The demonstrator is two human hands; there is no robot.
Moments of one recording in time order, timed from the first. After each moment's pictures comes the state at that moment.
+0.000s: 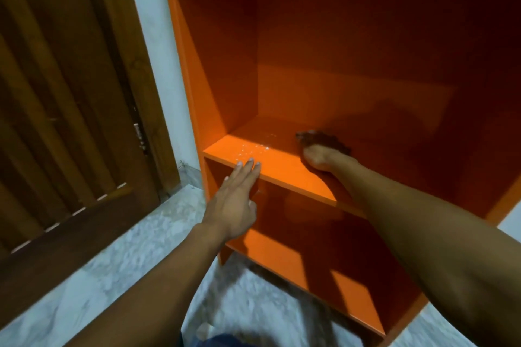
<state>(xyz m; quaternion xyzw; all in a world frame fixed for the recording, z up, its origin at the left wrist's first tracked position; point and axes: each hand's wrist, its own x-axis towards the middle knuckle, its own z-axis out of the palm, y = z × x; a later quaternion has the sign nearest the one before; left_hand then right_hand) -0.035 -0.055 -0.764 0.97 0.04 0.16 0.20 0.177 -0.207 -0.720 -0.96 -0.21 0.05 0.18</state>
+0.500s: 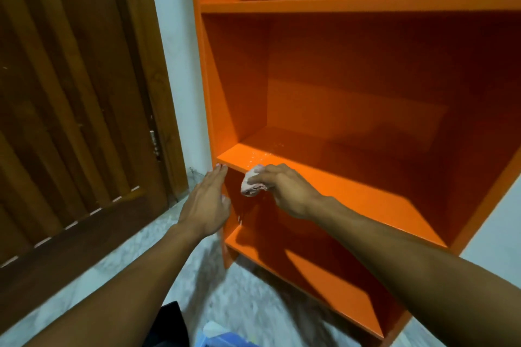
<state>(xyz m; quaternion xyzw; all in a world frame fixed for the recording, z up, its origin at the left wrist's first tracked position) -0.075 -0.006 -0.753 0.95 0.14 0.20 0.21 0.052 -0.181 -0.721 -0.82 -0.53 -0.04 0.19</state>
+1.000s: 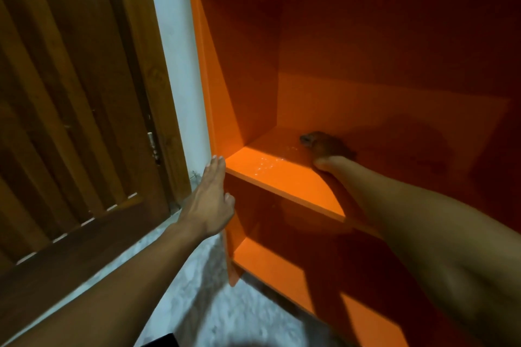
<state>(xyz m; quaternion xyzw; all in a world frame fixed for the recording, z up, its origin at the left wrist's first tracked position) -0.029 0.025 -0.762 0.94 0.15 0.20 0.22 0.239 -0.140 -0.736 -0.96 -0.23 -0.03 0.16</state>
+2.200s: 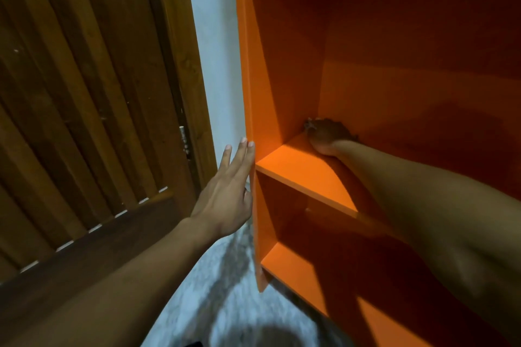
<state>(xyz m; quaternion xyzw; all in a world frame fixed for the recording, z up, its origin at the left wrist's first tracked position) -0.032 0.065 -0.757 0.96 0.11 0.22 0.15 0.221 -0.050 -0.710 -0.93 -0.33 -0.01 0.14</state>
